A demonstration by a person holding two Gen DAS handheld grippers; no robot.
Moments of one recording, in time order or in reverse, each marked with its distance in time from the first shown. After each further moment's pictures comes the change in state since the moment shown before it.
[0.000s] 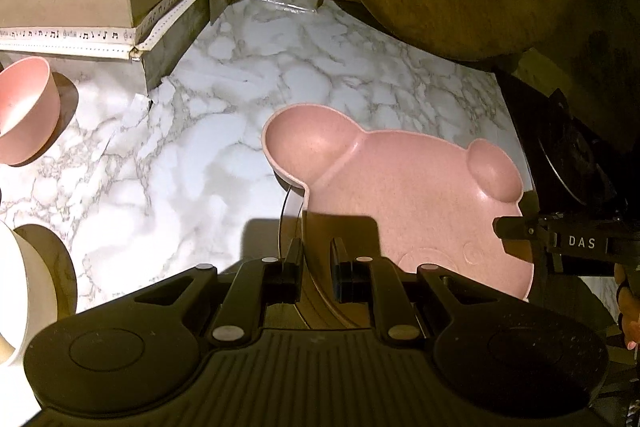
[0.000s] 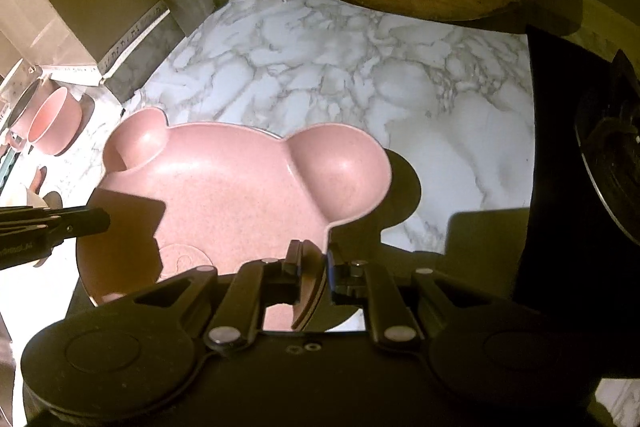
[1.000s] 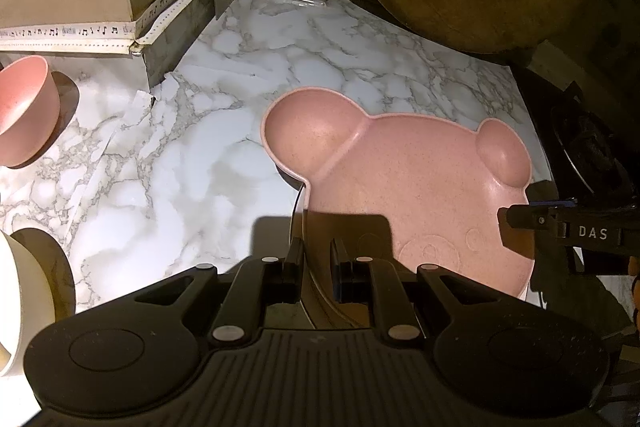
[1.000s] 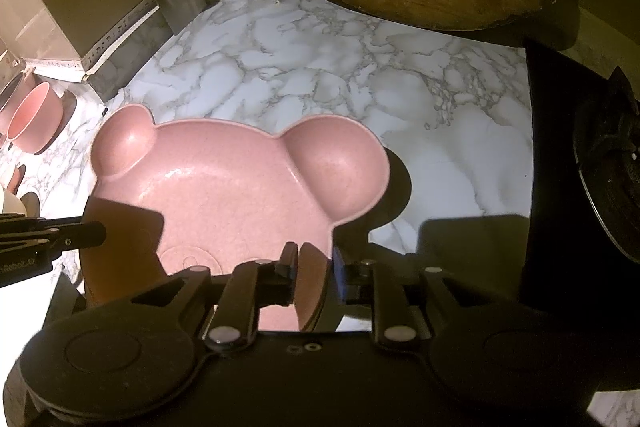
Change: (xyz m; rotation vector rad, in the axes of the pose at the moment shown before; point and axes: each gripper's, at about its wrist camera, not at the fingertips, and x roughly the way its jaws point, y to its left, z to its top) left arm 0.018 0.002 0.001 0.010 0.000 0.043; right arm 0.013 0.009 0.004 -0.031 -0.018 -0.063
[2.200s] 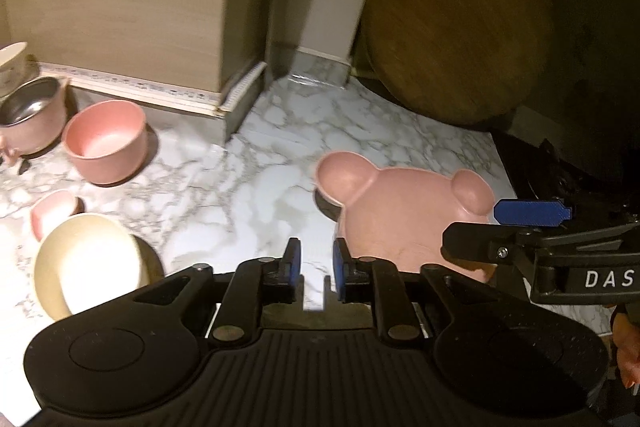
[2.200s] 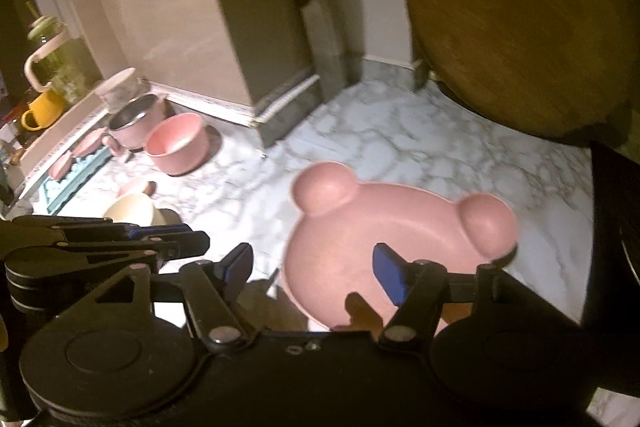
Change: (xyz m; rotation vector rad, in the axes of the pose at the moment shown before) left arm -0.114 0.037 -0.048 -0.040 -0.248 0.007; right arm -0.092 0.114 -0.027 -0.158 -0.234 0.186
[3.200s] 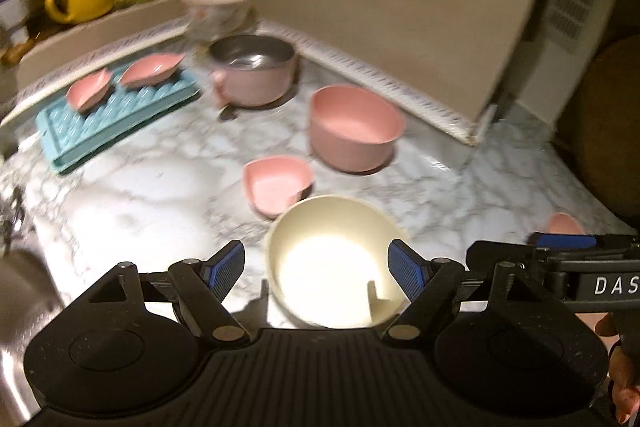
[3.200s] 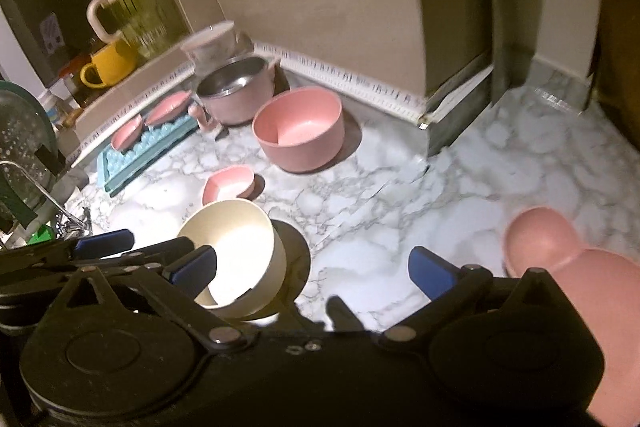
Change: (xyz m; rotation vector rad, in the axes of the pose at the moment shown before) left arm -0.025 0.150 -0.027 -0.347 -0.050 0.390; right arm 0.115 0.122 0.036 -0.131 0.106 0.215
